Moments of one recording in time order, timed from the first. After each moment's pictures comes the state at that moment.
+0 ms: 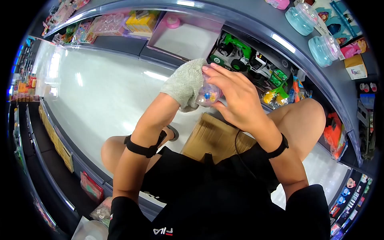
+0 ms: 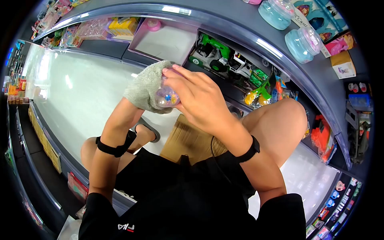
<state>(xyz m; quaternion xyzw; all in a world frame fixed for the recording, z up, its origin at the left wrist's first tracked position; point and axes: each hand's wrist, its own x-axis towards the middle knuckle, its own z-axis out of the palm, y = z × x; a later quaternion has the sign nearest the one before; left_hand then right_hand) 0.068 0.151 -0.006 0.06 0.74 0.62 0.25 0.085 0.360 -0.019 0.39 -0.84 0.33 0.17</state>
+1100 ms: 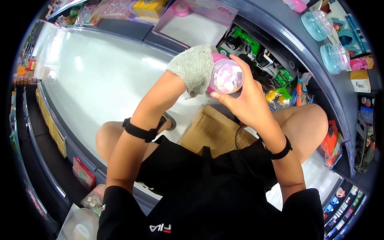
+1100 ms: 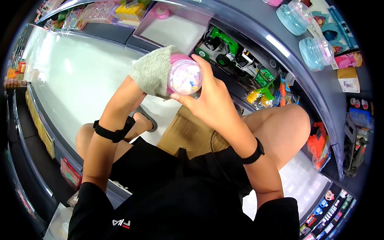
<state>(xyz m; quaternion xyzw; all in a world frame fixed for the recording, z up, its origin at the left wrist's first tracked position) 0.070 0.148 -0.014 -0.06 0.68 0.71 0.19 0.098 0.354 -0.016 0.13 -0.84 0.52 -0.11</state>
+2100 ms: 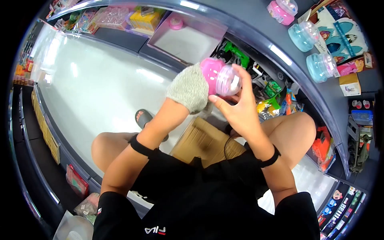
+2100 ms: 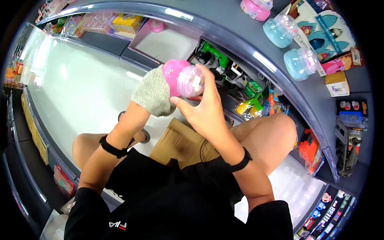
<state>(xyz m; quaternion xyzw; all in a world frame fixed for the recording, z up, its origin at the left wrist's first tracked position) 0.060 0.176 -0.039 0.27 0.90 0.33 -0.12 0.095 0.355 -0.030 0.09 -0.77 0.63 0.00</state>
